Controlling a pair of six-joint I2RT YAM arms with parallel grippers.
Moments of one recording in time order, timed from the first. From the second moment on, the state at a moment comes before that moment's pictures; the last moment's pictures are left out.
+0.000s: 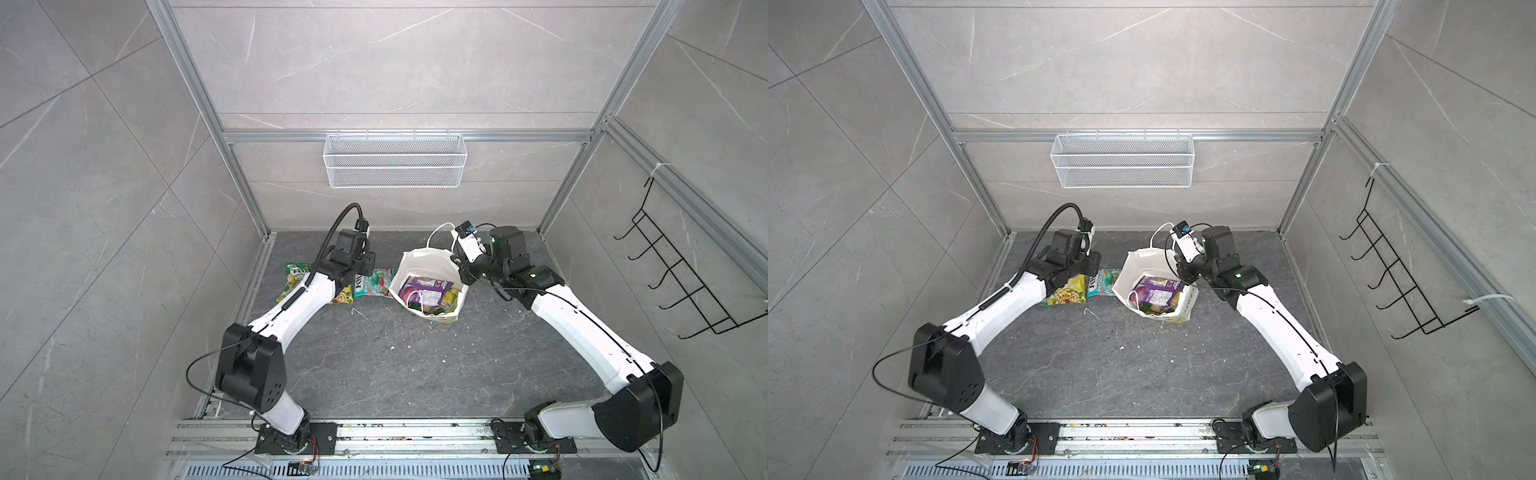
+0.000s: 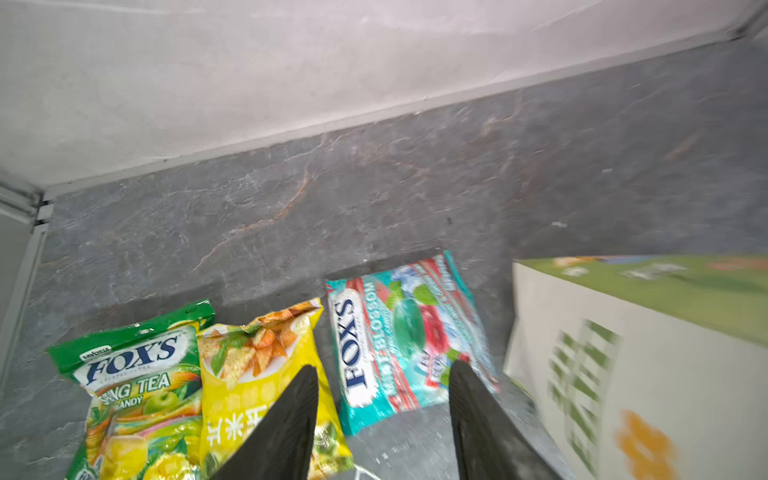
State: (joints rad) left arm -0.46 1.53 1.26 -0.34 -0.12 -0.07; right arm 0.40 1.37 1.25 -0.42 -0.20 -0.25
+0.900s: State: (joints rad) left arm -0.63 1.43 0.53 0.25 0.15 -0.21; right arm 0.47 1.30 1.09 -0.27 -0.12 -0.26
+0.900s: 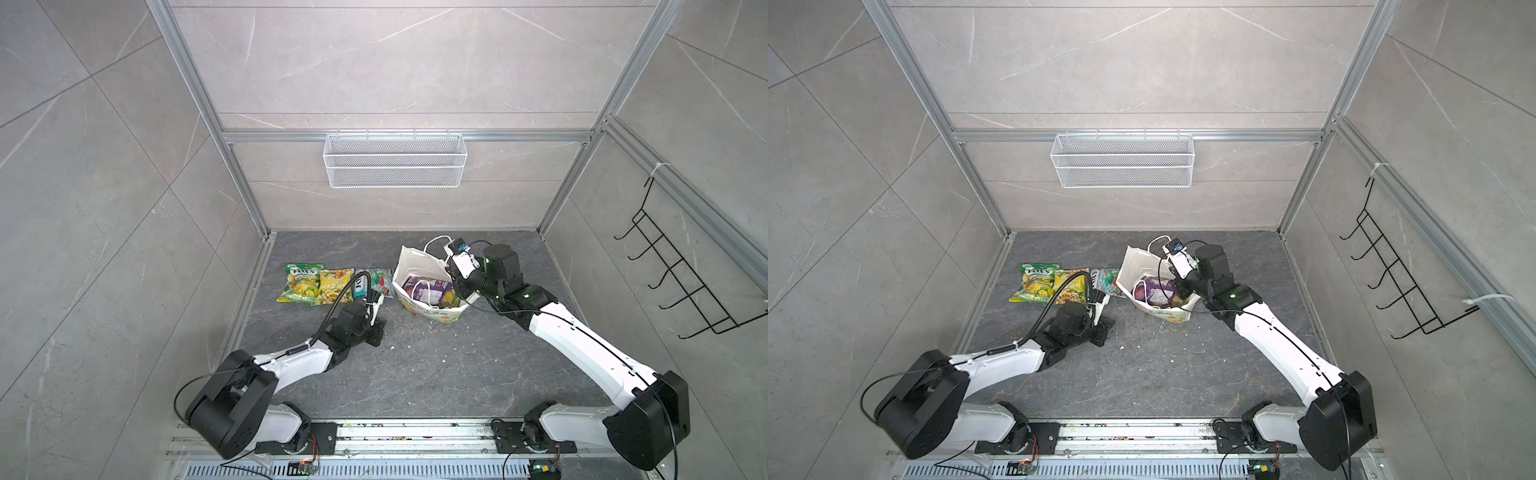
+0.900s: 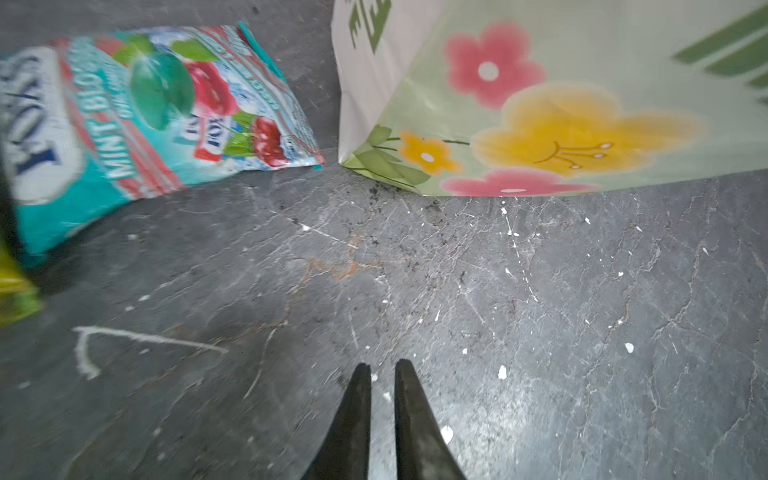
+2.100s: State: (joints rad) left arm -0.75 1.80 0.81 0.61 0.03 -0.16; right arm 0.41 1.32 1.14 -0.29 0.01 -0.18
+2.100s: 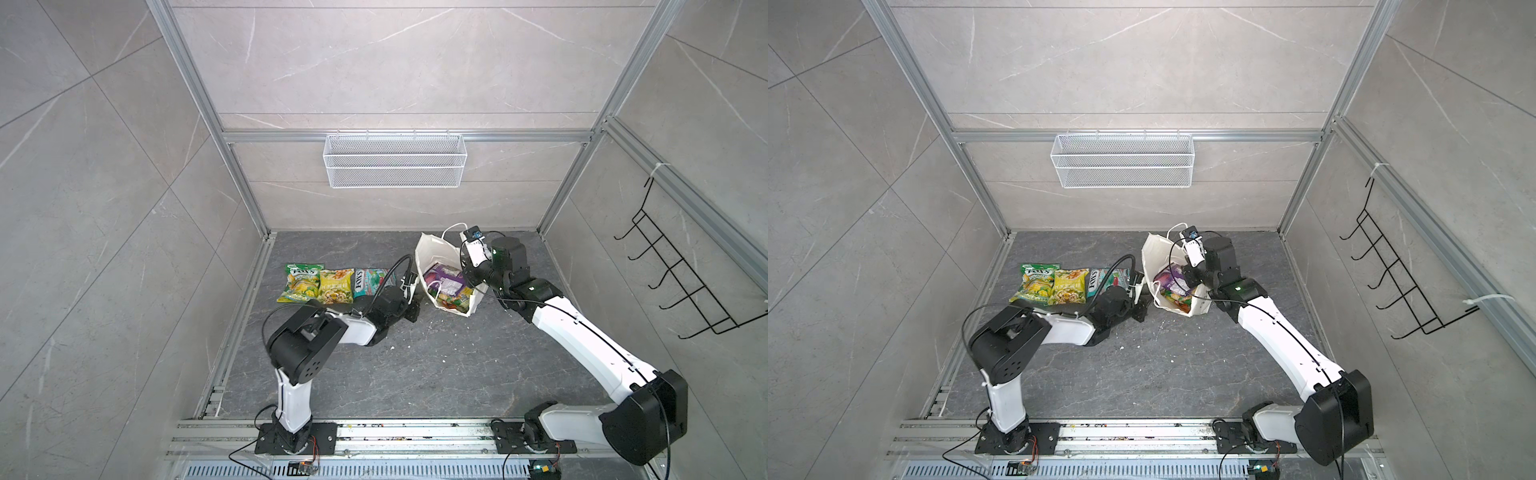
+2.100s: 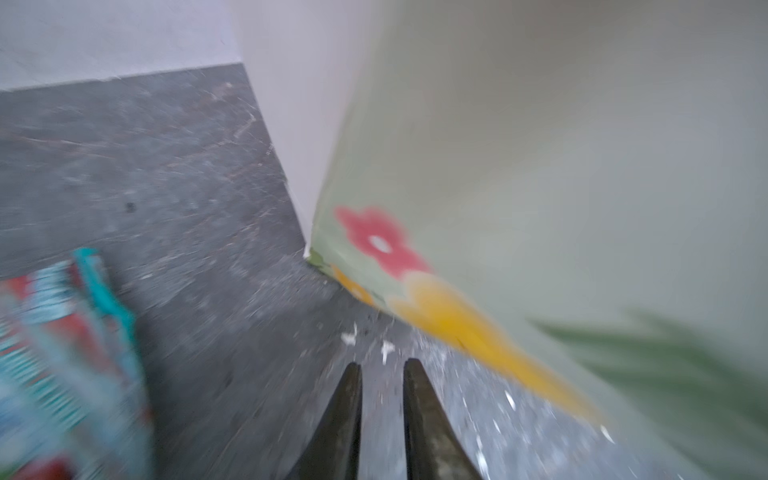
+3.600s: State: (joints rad) left arm -0.68 1.55 1.09 -0.04 0.11 0.18; right arm 0.53 1.22 0.95 -0.18 -0.06 -0.22
